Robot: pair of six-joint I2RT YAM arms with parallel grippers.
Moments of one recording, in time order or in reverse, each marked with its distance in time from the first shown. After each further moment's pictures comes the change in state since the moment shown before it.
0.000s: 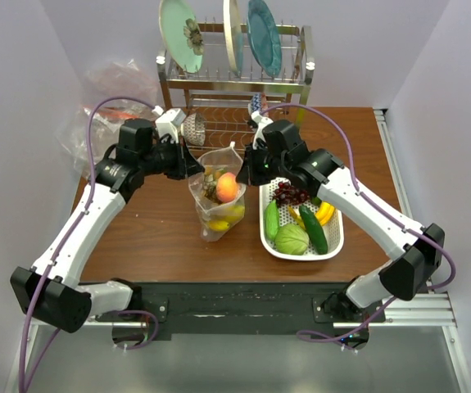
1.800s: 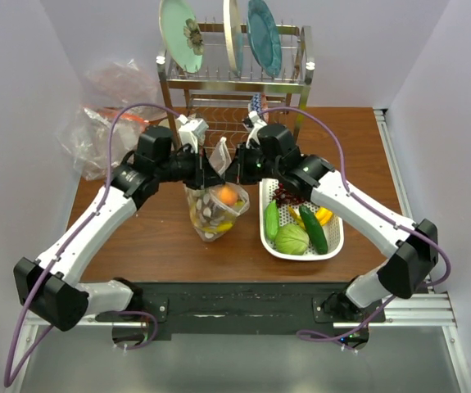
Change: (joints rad) left arm -0.133 0.014 -0.056 0.104 0.083 -0.057; right arm 0.029 0.018 -0.077 0.220 -0.084 0.185
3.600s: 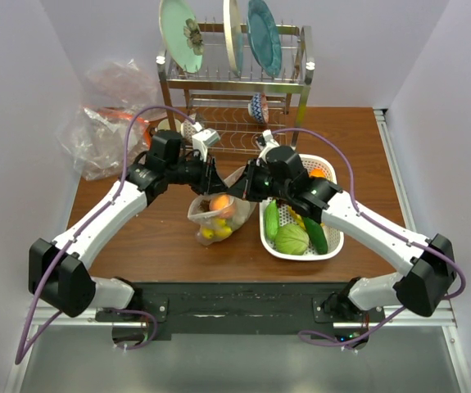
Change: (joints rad) left arm 0.006 0.093 -0.069 0.074 0.115 0.190; right arm 0.032 -0.152 -0.250 0.126 0.085 0.151
